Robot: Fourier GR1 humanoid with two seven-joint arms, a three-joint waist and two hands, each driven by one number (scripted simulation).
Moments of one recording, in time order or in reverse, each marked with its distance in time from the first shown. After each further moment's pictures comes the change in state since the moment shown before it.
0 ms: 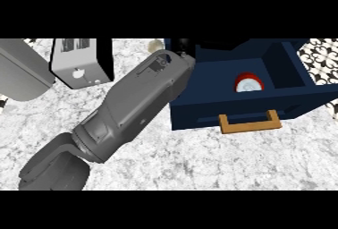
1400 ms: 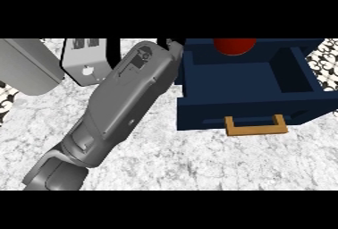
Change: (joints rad) left arm 0.100 0.000 0.351 -0.248 -0.357 -0.173 0.137; right arm 0.104 0.043 -0.023 0.001 -0.006 0.052 -0.078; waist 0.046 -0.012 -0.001
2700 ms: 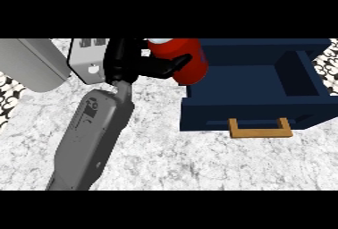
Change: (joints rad) left arm 0.501 0.001 0.132 -0.557 -0.272 -0.173 0.151; right arm 0.038 -0.004 -0.030 0.026 -0.015 0.020 -0.032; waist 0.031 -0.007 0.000
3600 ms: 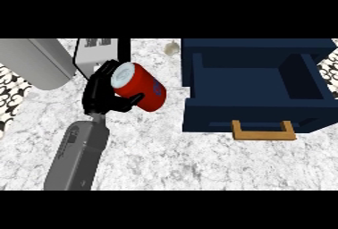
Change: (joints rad) left arm 0.290 0.007 0.196 0.149 0.044 -0.373 -0.303; right arm 0.040 -0.002 -0.021 -0.017 -0.011 0.007 -0.004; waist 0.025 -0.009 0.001
